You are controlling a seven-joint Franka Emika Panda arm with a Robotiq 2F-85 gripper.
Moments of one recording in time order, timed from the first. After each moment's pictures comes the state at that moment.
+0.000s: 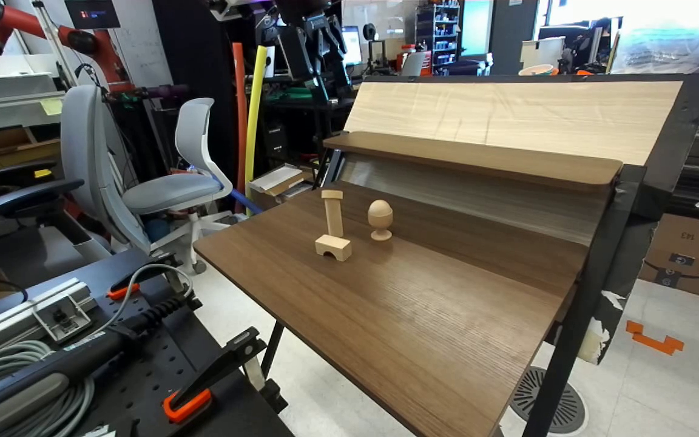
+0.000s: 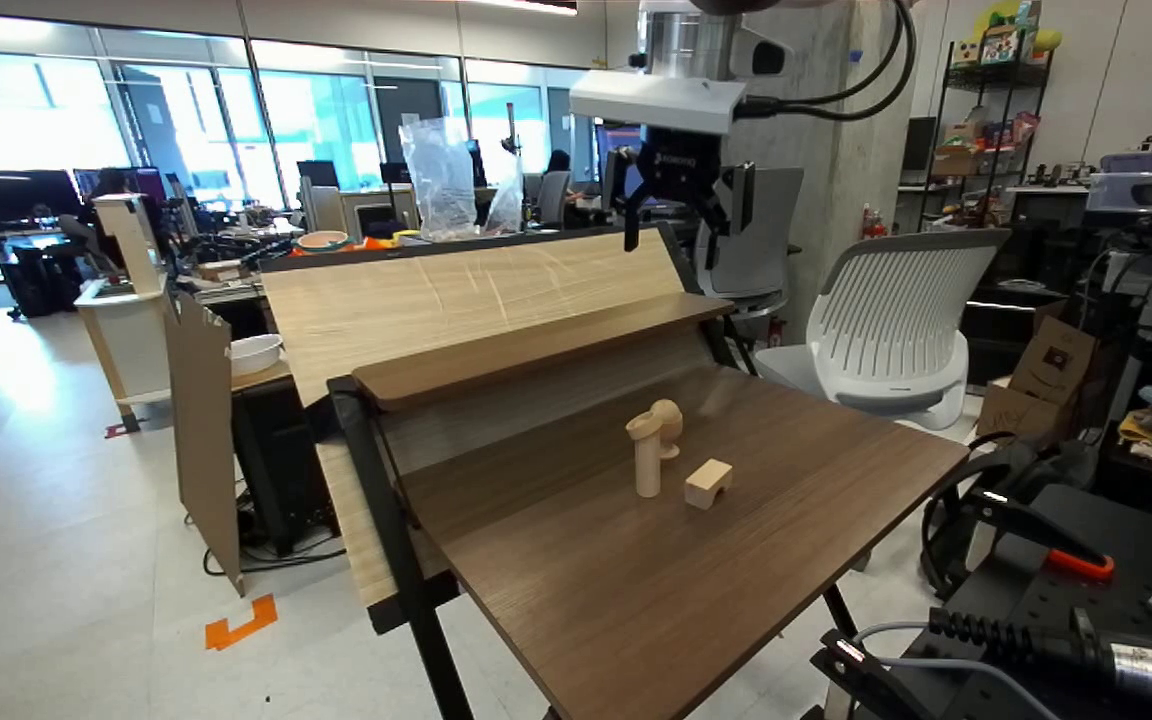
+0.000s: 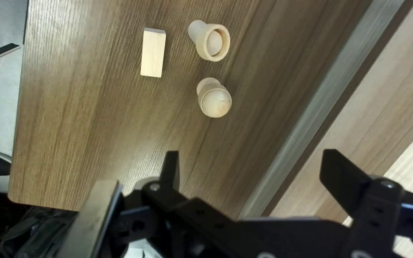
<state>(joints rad) 0.03 0.21 0.05 -2.04 -0.23 2.46 1.38</state>
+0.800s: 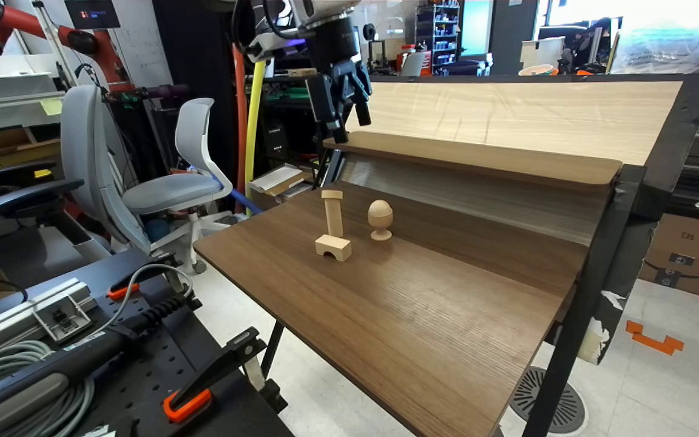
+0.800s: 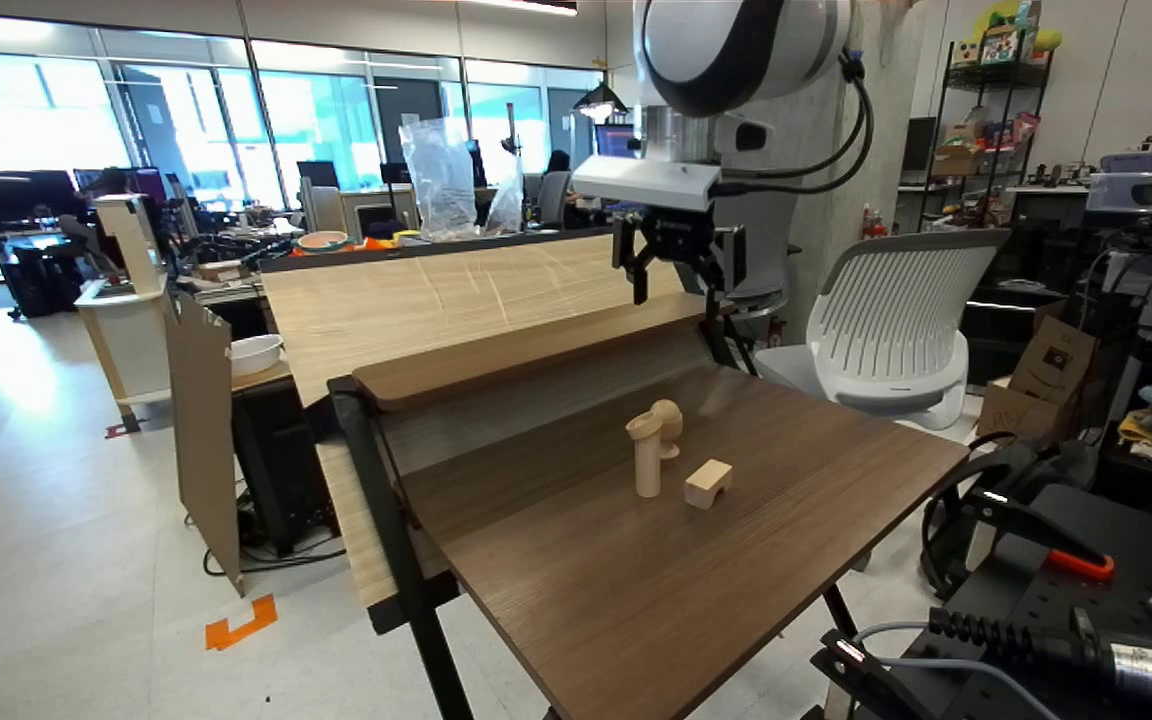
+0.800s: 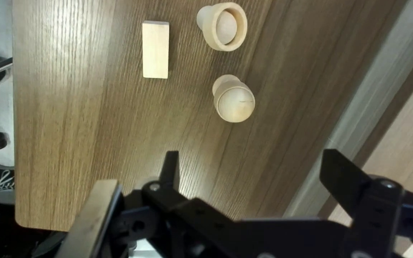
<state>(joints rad) 0.06 0.40 -0.02 -1.92 -0.20 2.45 1.42</state>
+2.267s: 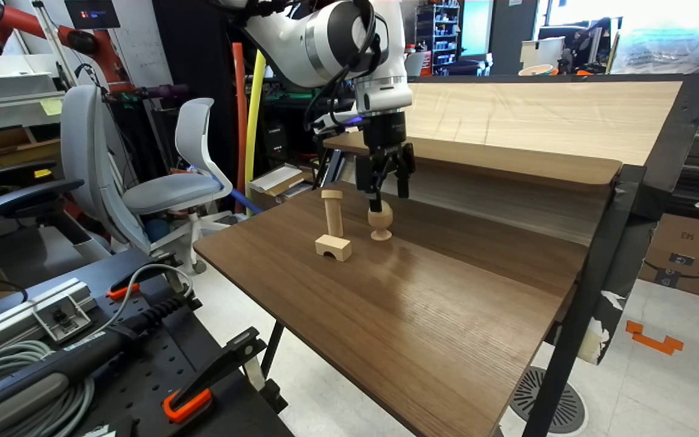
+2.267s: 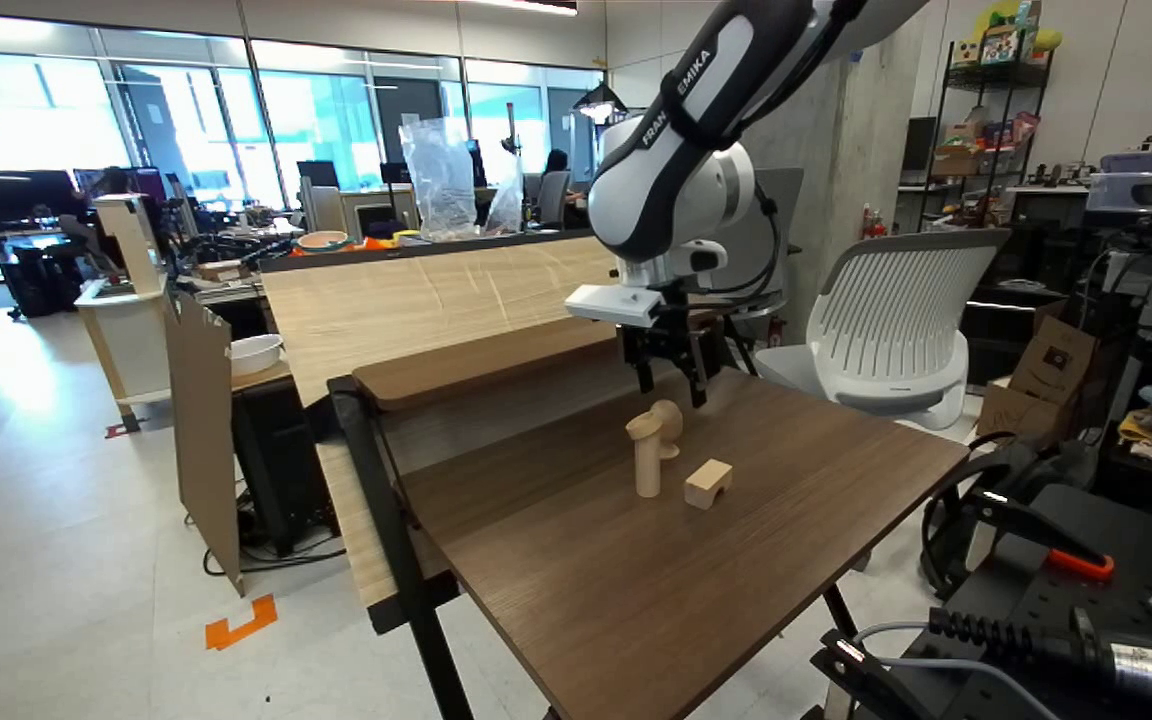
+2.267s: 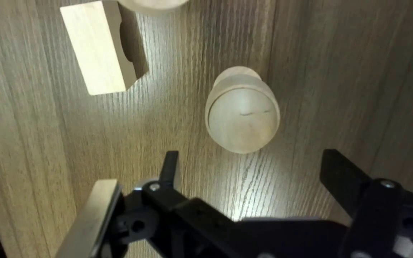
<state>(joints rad) 0.08 0.87 -0.12 -1.45 -0.09 2.26 1.51</state>
